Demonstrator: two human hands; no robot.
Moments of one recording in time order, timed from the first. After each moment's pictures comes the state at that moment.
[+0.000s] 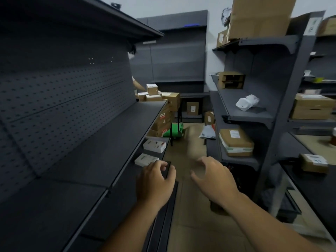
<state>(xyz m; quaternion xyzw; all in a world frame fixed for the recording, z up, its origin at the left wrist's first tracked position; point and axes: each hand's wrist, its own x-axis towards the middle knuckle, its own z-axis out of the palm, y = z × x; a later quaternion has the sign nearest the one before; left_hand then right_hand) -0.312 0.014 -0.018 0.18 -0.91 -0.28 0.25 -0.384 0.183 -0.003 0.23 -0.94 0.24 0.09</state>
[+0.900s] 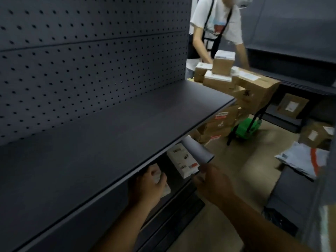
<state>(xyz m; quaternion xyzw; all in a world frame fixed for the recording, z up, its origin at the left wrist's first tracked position) -0.719 -0.191 -0.164 0.56 -0.76 -0.28 0.17 -0.909 -0.093 -0.142 0.45 -0.86 0.19 -0.16</state>
